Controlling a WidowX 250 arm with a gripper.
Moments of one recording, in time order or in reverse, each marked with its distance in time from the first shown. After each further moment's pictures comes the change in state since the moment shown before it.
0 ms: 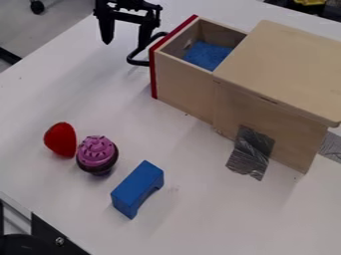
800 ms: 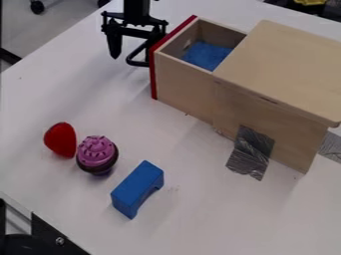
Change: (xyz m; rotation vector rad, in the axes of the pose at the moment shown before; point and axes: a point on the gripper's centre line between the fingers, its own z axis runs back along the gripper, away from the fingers) arm 0.001 -0.023 -0.022 -0.030 0.025 -0.038
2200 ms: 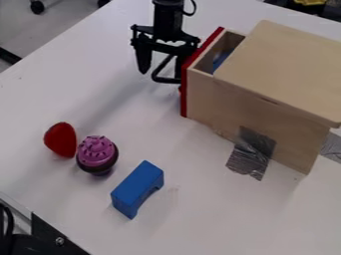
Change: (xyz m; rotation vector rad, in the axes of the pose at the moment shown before) arm -0.040 -0.061 -0.001 -0.033 -0.019 -0.152
